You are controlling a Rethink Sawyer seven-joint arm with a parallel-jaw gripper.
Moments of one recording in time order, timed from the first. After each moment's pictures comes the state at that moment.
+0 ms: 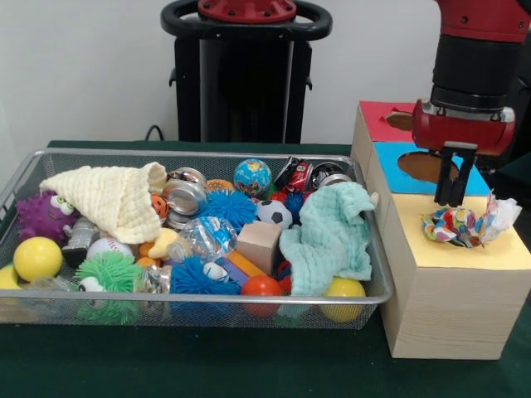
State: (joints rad) arm 0.24 -0.54 -0.25 1.59 0.40 0.39 1.71
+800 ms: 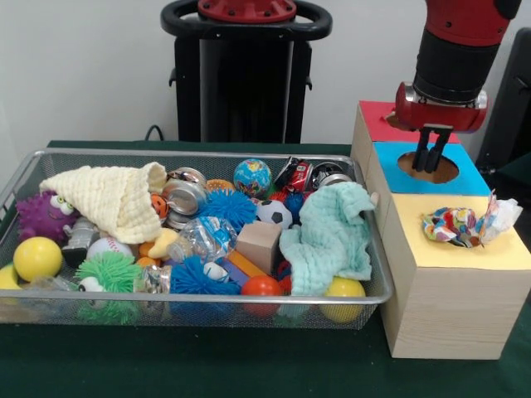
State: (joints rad) arm 0.22 -0.57 -0.22 1.63 0.30 0.62 1.71
